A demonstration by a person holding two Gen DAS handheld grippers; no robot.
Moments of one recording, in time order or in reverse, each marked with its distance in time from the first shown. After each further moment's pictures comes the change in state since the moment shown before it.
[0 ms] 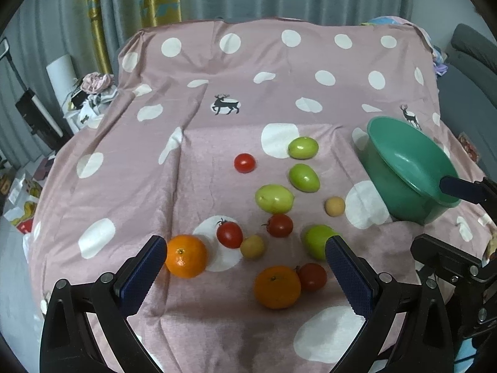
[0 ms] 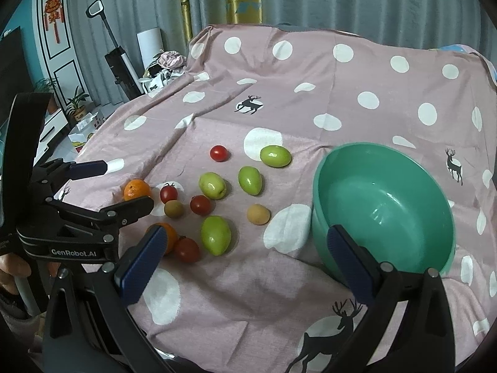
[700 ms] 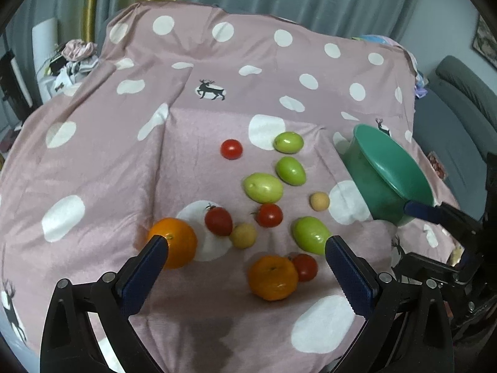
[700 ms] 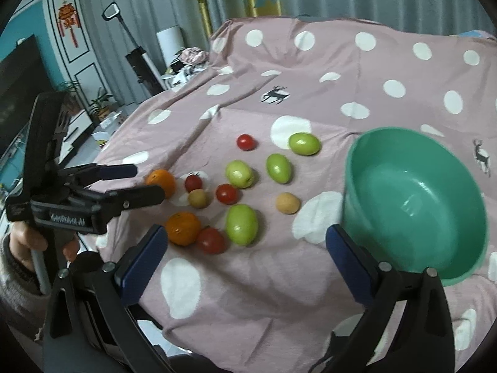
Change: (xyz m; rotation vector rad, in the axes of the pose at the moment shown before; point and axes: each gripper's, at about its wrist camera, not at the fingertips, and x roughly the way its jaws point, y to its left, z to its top) left arm 0.013 0.041 -0.016 -0.104 0.019 -0.227; right arm 0.014 0.000 -0.014 0.014 0.024 0.162
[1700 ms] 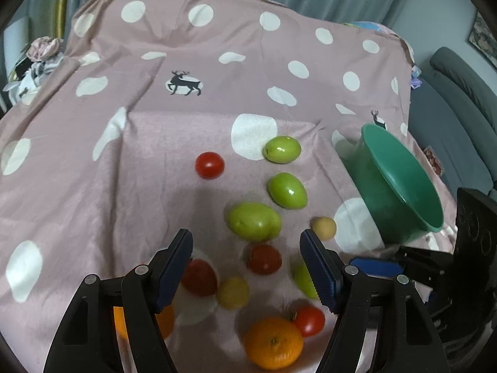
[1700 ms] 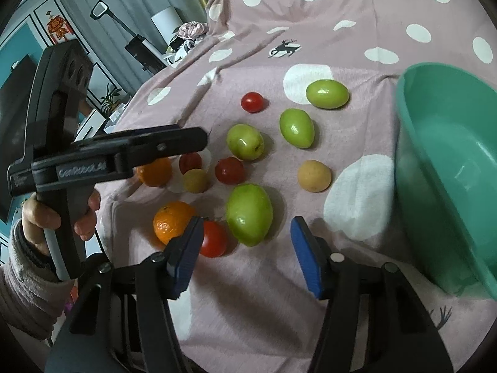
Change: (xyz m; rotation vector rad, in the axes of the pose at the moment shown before) left arm 0.063 -0.002 0.042 0.053 0.076 -0.081; right arm 0.067 -0.018 -0.007 0.111 0.145 0.139
